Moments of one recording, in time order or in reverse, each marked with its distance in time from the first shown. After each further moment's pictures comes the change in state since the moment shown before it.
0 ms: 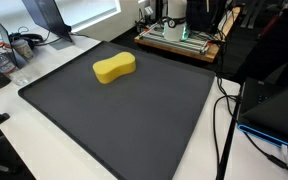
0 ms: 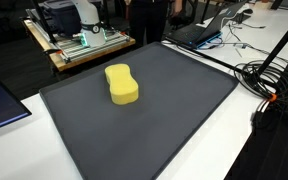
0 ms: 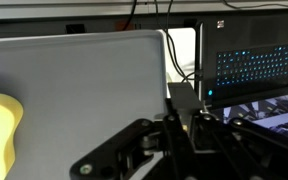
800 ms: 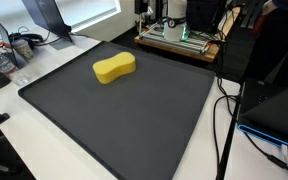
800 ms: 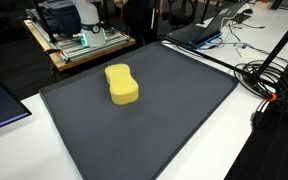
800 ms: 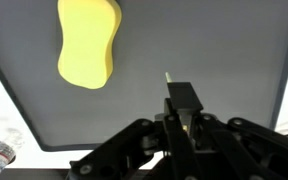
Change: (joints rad) arm -0.182 0.322 0.018 0.151 -0.543 0.254 0.117
